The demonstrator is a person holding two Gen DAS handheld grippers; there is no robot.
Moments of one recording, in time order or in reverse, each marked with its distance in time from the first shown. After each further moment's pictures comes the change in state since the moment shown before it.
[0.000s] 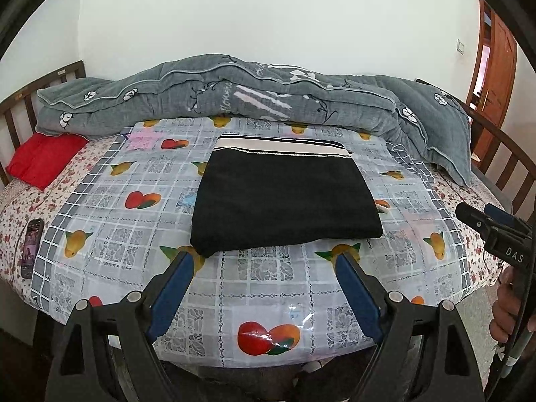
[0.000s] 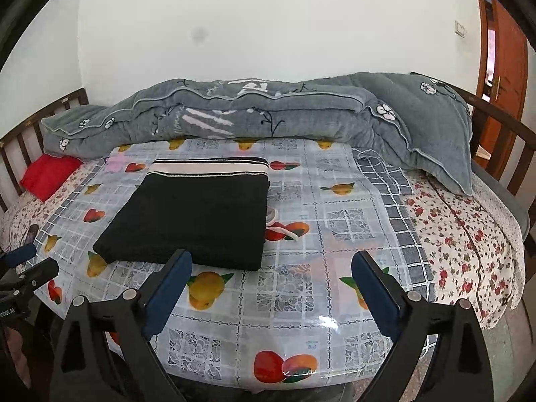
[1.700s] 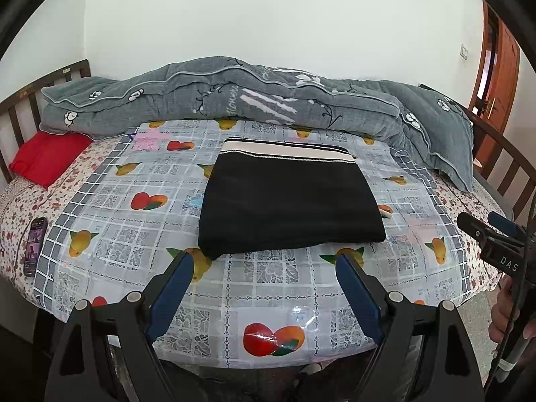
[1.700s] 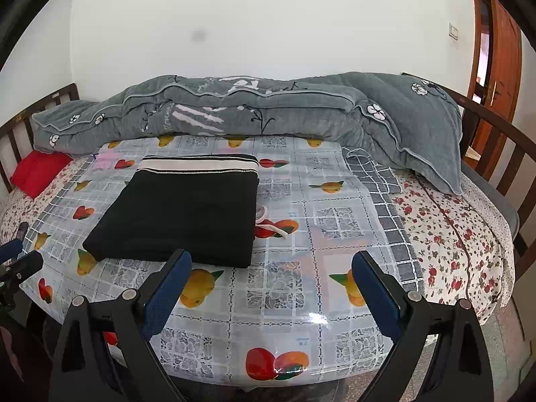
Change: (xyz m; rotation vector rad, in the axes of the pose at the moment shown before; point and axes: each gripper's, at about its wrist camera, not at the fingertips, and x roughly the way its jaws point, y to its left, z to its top) left arm -0.007 0.002 0.004 -0.023 -0.008 0.020; right arm -0.001 0.003 -0.001 -0.009 0.003 -0.059
